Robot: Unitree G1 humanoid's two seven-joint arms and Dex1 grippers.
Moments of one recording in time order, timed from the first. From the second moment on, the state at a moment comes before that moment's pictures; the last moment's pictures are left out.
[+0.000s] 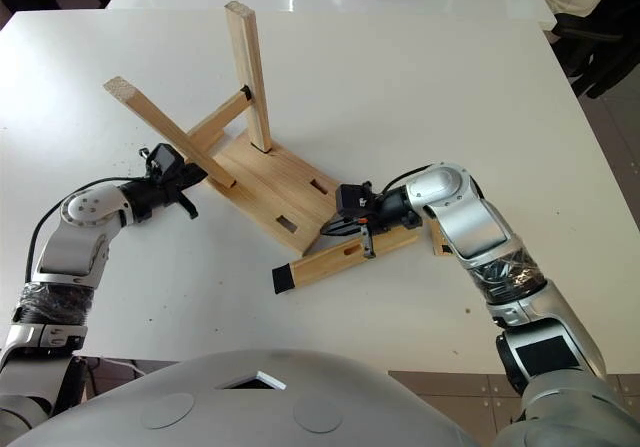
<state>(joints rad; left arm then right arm) -0.10 0.55 -0.01 0.06 -0.15 0.20 -0.75 -0.33 -0.70 0.40 -0.09 0.10 0.35 1.35</state>
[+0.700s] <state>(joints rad) 0.23 0.66 -0.03 -0.30 -0.25 0.38 -0.86 -0.56 -0.47 0.36 0.52 -0.05 0.12 1.06</state>
